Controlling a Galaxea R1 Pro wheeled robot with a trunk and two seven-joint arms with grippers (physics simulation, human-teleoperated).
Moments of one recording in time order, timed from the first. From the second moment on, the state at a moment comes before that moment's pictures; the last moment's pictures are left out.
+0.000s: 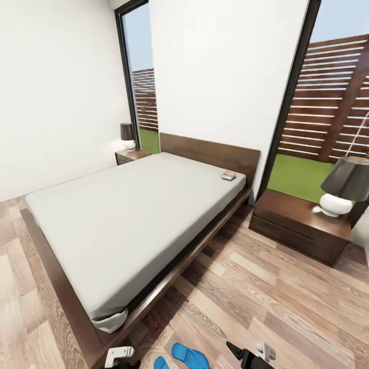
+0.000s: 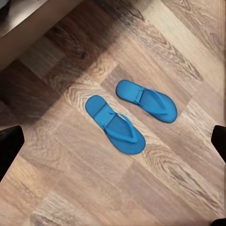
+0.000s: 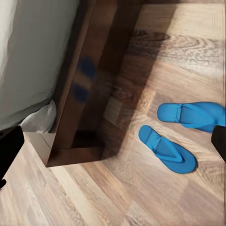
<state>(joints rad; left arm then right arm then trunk) -0.45 0.03 0.59 -0.02 -0.43 -0.22 -0.31 -0.50 -0.10 0.01 0.08 -0.58 -0.11 0.81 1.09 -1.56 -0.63</state>
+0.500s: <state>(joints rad) -0.45 0.03 0.59 -0.02 -0.43 -0.22 -0.31 -0.50 -0.10 0.01 0.08 -0.58 -0.11 0.81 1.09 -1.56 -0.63</state>
